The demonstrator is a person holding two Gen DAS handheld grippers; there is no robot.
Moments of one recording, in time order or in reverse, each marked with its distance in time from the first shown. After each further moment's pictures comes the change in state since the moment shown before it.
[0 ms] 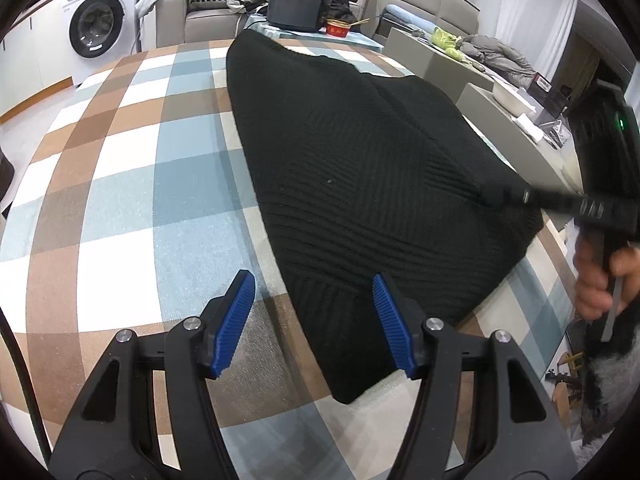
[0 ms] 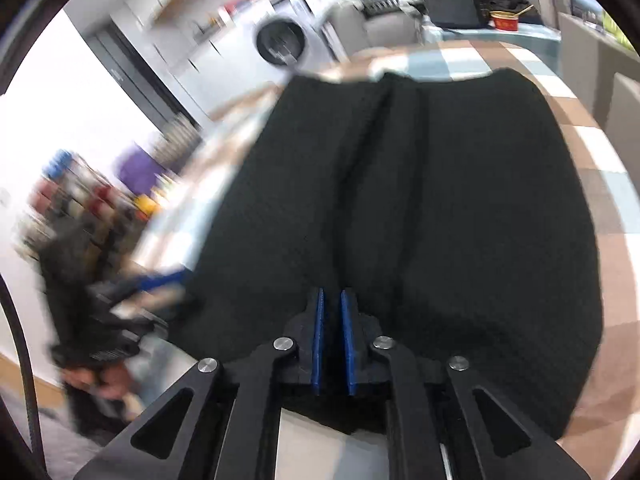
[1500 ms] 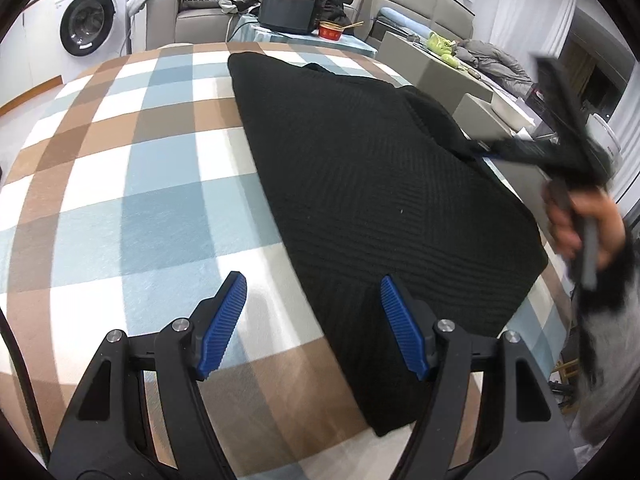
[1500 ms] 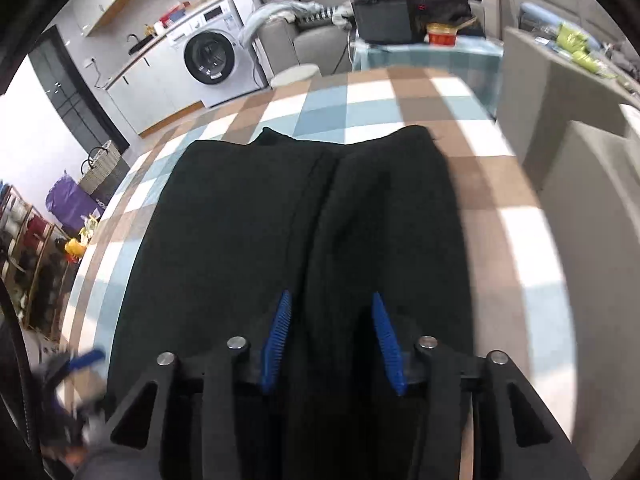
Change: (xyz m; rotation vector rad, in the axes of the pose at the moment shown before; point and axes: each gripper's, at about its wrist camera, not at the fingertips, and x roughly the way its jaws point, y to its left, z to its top) left arm 0.030 -0.001 0.035 -0.010 0.005 -0.049; right arm 0.010 -0.081 0.078 0.006 0.016 -0.322
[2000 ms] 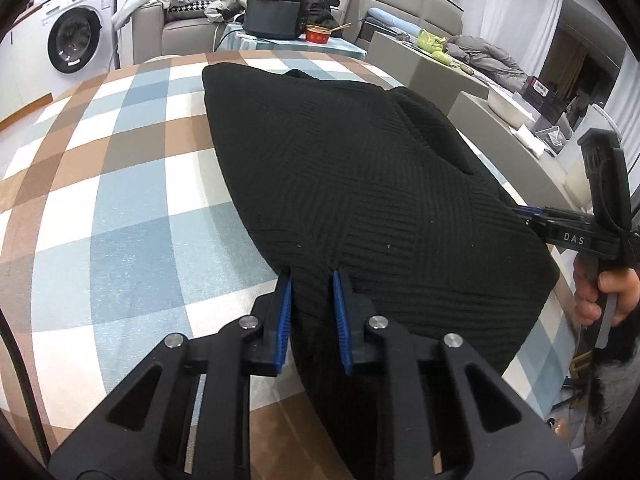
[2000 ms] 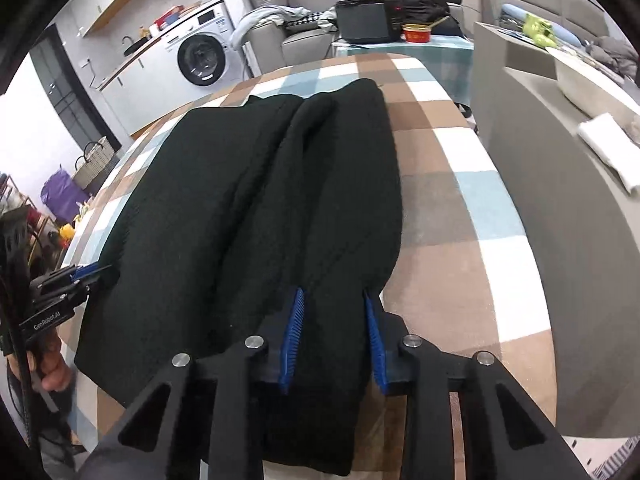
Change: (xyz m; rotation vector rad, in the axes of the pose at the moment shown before) left arm 0.024 -0.012 0.017 0.057 -0.028 0.004; right arm -0.029 -0.010 -0.078 -0.004 -0.014 -0.030
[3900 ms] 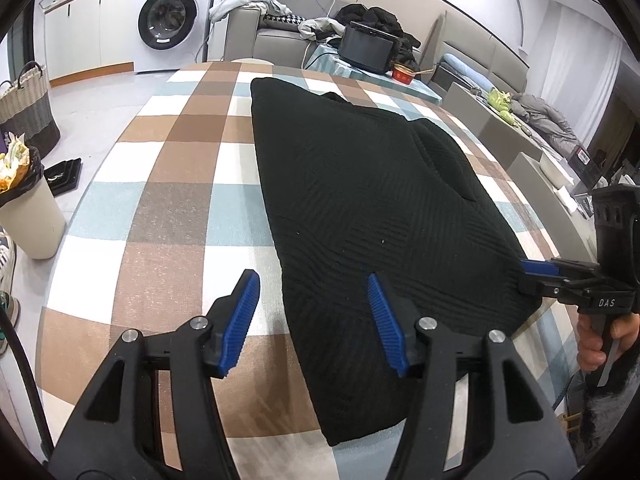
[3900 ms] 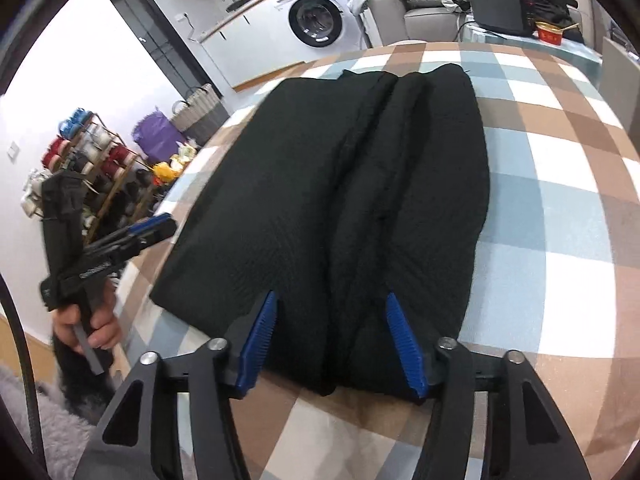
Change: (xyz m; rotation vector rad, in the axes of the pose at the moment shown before) left arm -0.101 0.090 -0.059 -0.235 -0.108 0.157; right arm 0.024 0.127 -0.003 -0.154 0.113 0.376
